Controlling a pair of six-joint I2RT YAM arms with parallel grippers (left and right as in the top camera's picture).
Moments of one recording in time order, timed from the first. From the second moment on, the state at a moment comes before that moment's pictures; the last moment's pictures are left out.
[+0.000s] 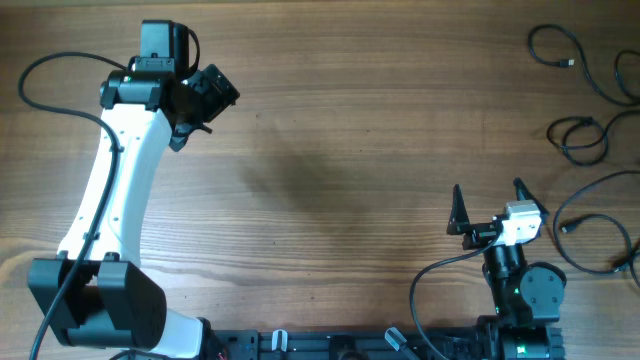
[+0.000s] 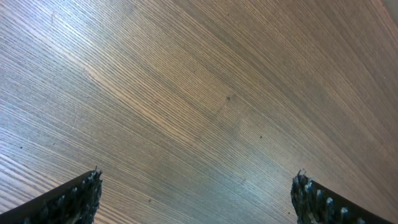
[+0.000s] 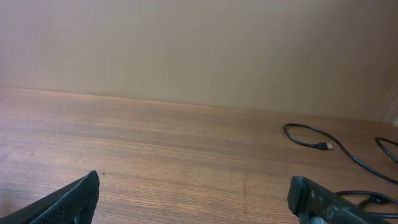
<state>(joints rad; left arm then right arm) -0.06 1.66 1.50 -0.98 0.00 -0.75 0.00 0.01 0.01 -0.01 -0.08 -0.06</state>
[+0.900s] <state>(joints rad) -0.06 1.48 1.44 -1.40 0.00 -0.75 0.00 0.01 0.01 0.00 -0.08 -0.06</state>
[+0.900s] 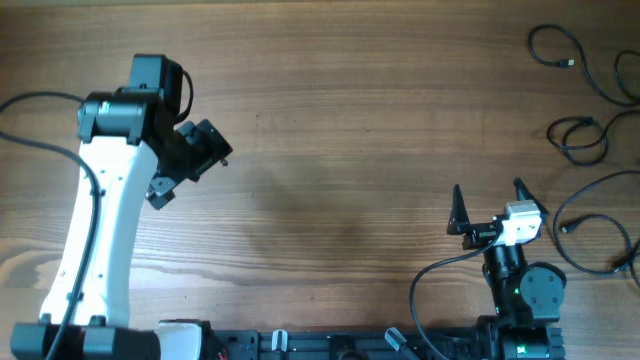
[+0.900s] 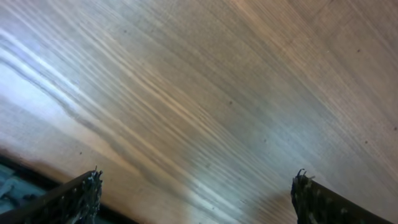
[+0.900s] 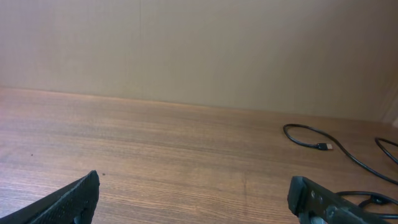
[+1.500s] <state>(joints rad) -0.06 1.06 0.75 -0.76 0.22 -0.34 0.00 0.01 0.01 0.00 -0.08 -0.06</state>
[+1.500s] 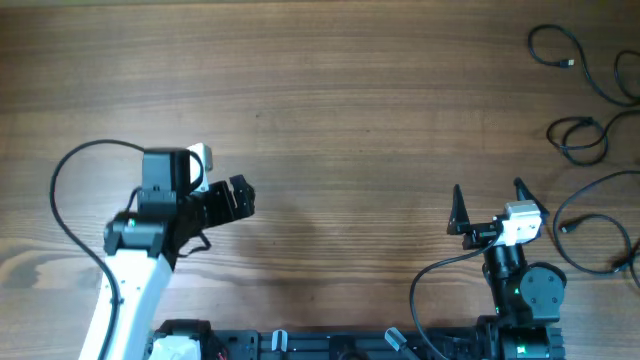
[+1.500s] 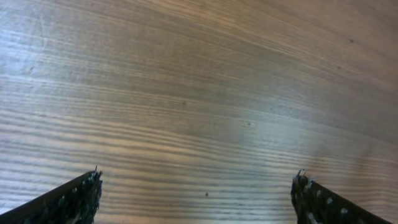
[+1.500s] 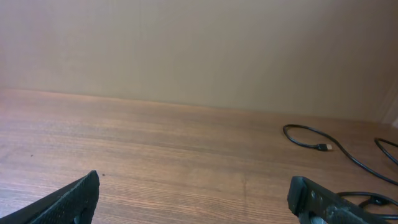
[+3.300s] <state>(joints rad) -0.01 0.01 0.02 0.05 0.32 -0.23 0.00 0.01 0.01 0.00 -0.08 -0.06</state>
